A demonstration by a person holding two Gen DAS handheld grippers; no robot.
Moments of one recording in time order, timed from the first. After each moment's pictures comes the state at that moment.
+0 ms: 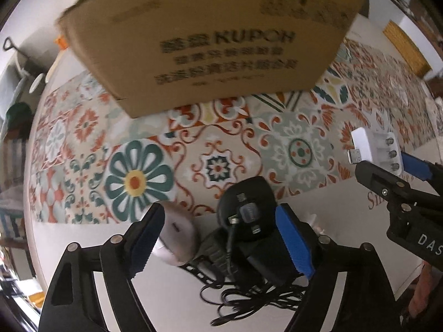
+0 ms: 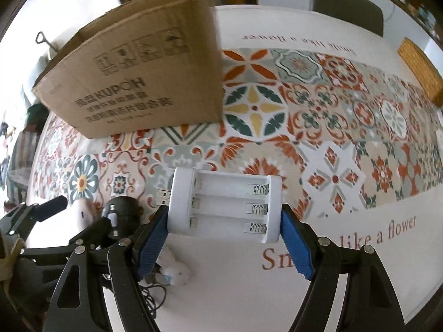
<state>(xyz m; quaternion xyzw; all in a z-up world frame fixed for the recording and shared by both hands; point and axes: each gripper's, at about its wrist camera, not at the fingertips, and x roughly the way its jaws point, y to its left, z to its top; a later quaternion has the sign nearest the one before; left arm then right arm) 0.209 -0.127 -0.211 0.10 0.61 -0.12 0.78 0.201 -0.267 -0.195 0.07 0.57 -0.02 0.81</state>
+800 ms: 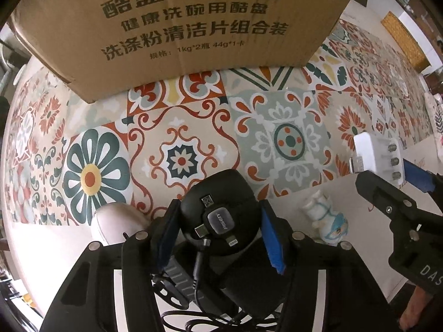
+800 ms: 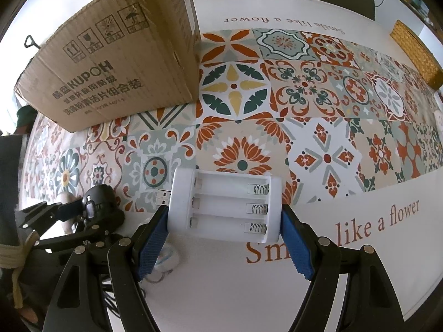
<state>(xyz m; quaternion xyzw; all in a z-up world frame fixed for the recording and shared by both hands) 0.221 -0.148 -0.250 0.08 0.64 -0.14 0.75 0.197 -0.281 -0.215 0.08 0.59 -0.03 0.80</state>
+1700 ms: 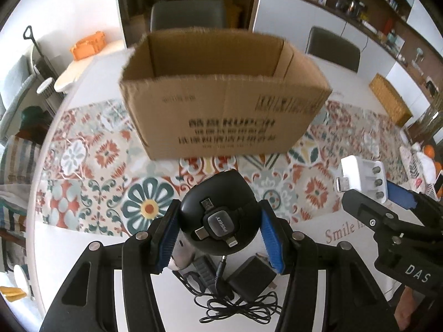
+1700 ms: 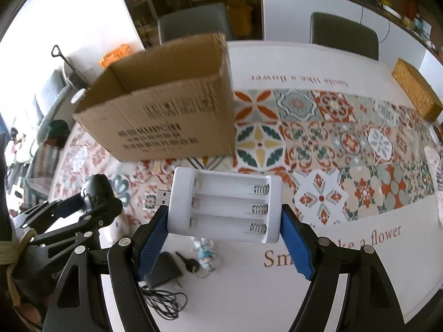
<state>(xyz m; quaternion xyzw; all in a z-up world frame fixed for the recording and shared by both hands) 0.205 -0.100 -0.127 0.02 0.51 -0.12 0.85 0.182 -0.260 -0.123 0.07 0.51 0.00 0.86</state>
